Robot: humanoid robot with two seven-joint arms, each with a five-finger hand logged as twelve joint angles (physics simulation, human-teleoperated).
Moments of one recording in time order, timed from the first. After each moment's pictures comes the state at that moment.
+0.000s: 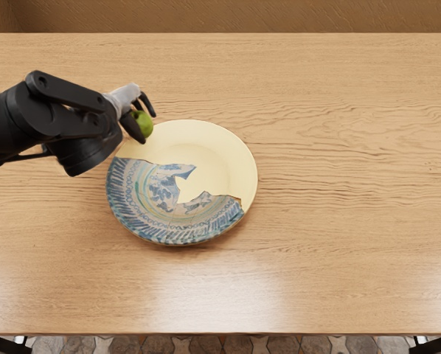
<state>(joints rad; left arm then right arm) -1.83 0.13 0.98 -1.28 -0.17 0.49 0.12 -0.03 0.00 -0.16 0.13 -0.02 0.23 -0.33</state>
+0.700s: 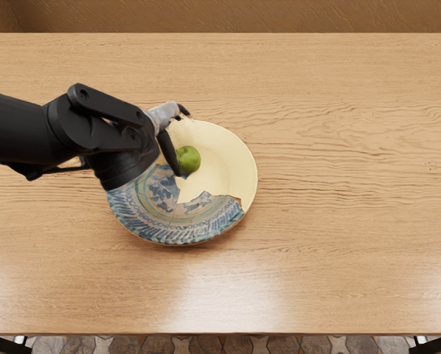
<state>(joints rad) -1.83 0.08 0.92 -1.29 -0.22 0.47 0.12 -0.03 0.00 -0.16 0.13 -0.02 0.23 -0.33</state>
